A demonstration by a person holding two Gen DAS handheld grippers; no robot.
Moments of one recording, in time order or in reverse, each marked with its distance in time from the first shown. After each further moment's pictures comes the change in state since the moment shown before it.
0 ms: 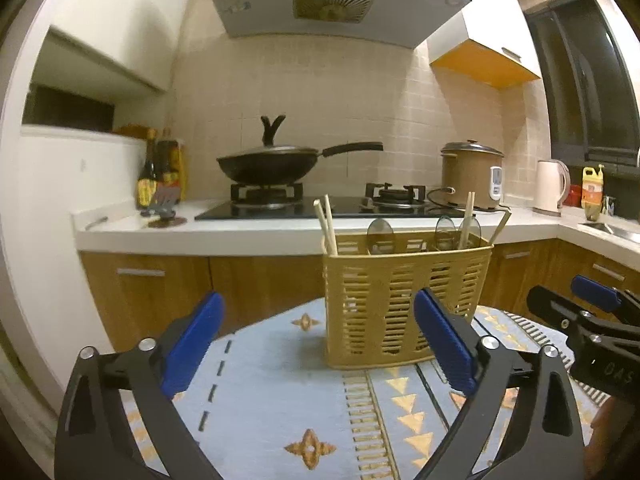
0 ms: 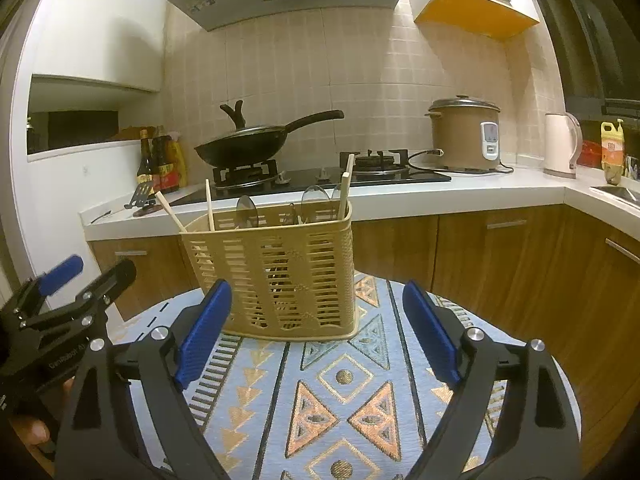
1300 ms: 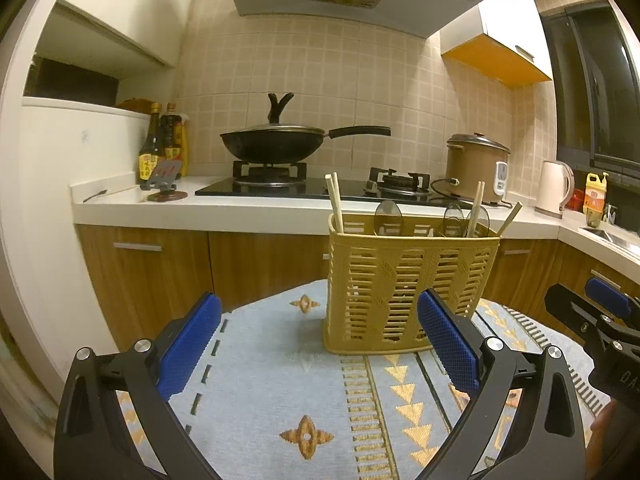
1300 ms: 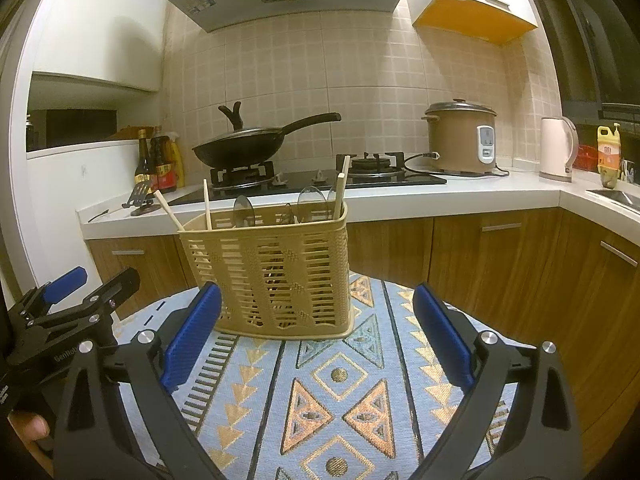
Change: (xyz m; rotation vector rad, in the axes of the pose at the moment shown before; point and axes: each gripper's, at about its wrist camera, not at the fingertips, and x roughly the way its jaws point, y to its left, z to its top) left arm 0.011 0.008 -0.005 -0.040 0.058 -0.002; right arm -0.003 0.001 -0.001 -0.015 -0.006 -0.021
